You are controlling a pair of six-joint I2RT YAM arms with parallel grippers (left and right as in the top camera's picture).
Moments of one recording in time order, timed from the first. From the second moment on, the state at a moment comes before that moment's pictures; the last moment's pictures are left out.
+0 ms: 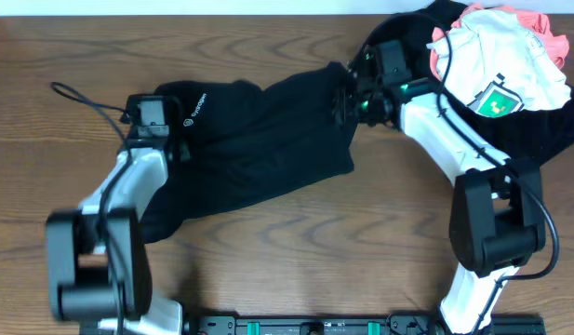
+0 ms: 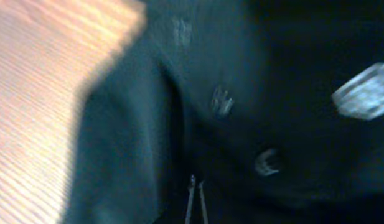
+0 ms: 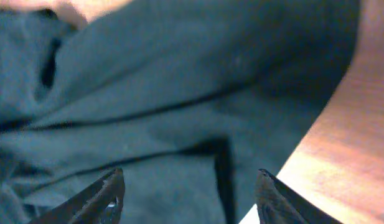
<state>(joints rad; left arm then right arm) 0.04 1.69 0.94 -0.30 -0.32 -0.29 0.27 1.98 1.47 -0.52 -0.29 0.30</state>
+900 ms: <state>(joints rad) 0.05 1.98 1.13 0.15 -0.03 0.07 0.50 1.98 1.50 -0.79 -0.21 0.22</state>
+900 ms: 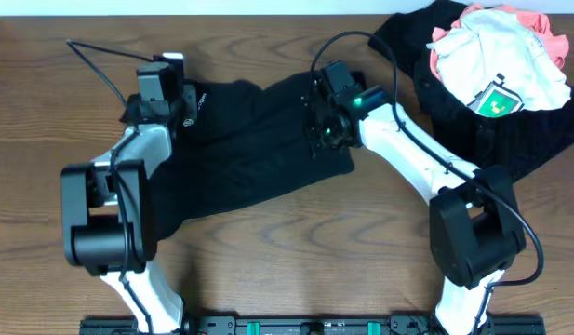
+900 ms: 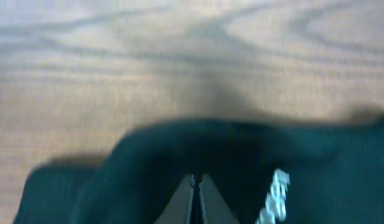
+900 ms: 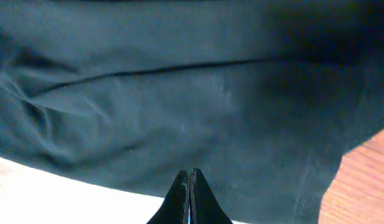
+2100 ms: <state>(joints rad) 0.11 2.14 1.17 0.25 -0.03 0.09 0.51 2.09 1.43 -0.93 -0.05 0.18</state>
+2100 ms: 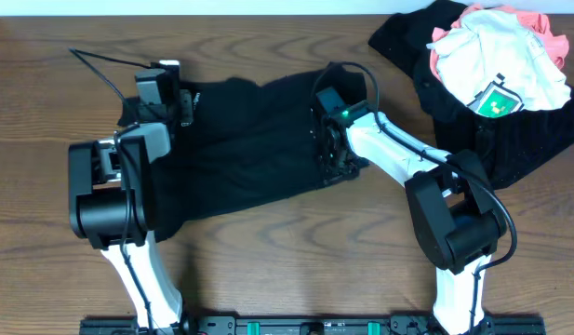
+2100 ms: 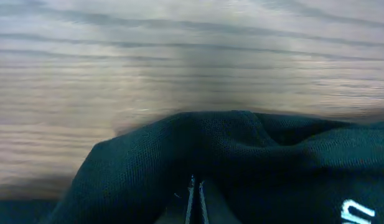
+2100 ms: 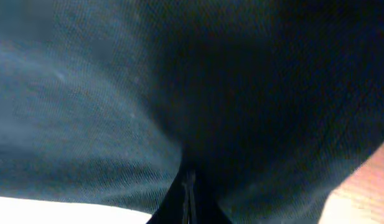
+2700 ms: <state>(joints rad) 0.19 2.14 1.17 0.26 -0.09 0.06 0.43 2.10 1.43 -1.11 -0.03 0.31</state>
